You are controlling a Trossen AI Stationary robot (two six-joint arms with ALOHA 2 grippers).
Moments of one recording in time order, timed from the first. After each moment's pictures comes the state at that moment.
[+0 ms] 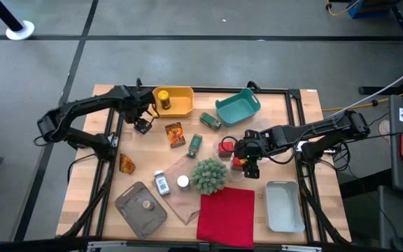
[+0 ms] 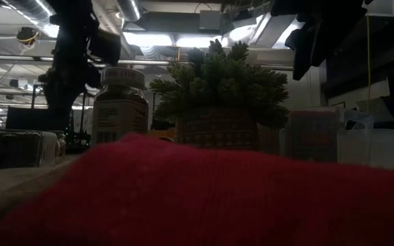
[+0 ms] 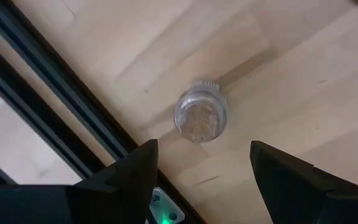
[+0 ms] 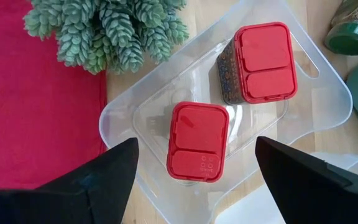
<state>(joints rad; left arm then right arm) 0.64 1.28 0.91 -1.23 -0.16 -0.27 0.20 1.45 1.23 -1.00 0.07 0.25</state>
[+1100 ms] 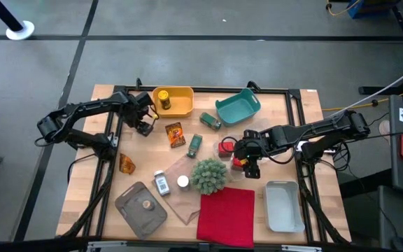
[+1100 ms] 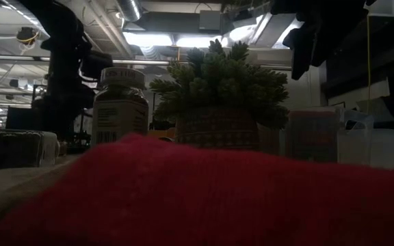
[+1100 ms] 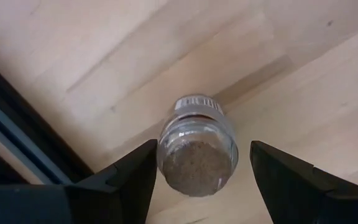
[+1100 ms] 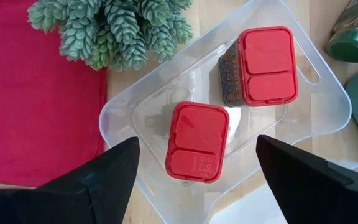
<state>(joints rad) 0.73 1.28 0.71 -0.95 -0.07 -0.24 0.20 1.45 1.23 -0.99 0.07 0.20</state>
